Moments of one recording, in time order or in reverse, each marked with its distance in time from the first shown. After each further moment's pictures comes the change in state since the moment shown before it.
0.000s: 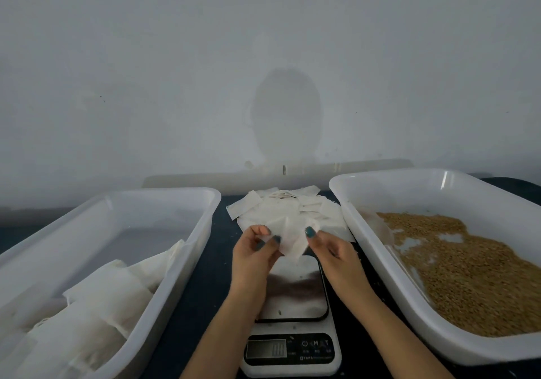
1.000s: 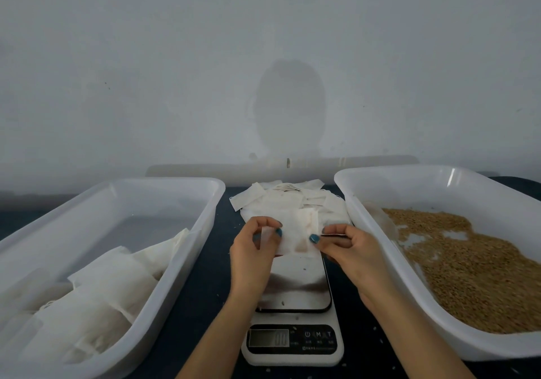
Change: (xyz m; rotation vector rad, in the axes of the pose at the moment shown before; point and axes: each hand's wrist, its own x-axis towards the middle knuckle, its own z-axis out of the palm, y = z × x) left_hand -0.013 0.005 -0.008 0.525 0.074 0.282; right_hand 0.003 0.001 -0.014 0.235 0.089 0.277
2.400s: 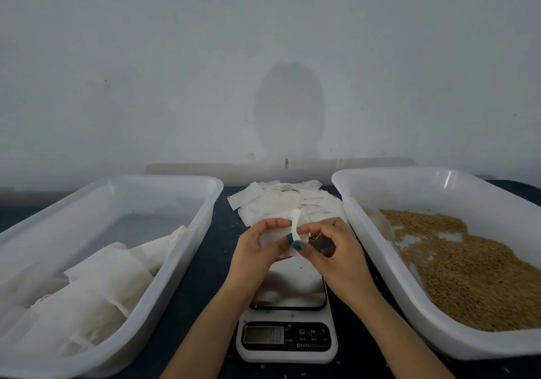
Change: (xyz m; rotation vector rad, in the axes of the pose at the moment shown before) left_hand -0.003 0.013 0.000 -0.208 -0.242 -0.196; right_hand -0.020 -0.011 0.012 -0.391 -0.080 -0.447
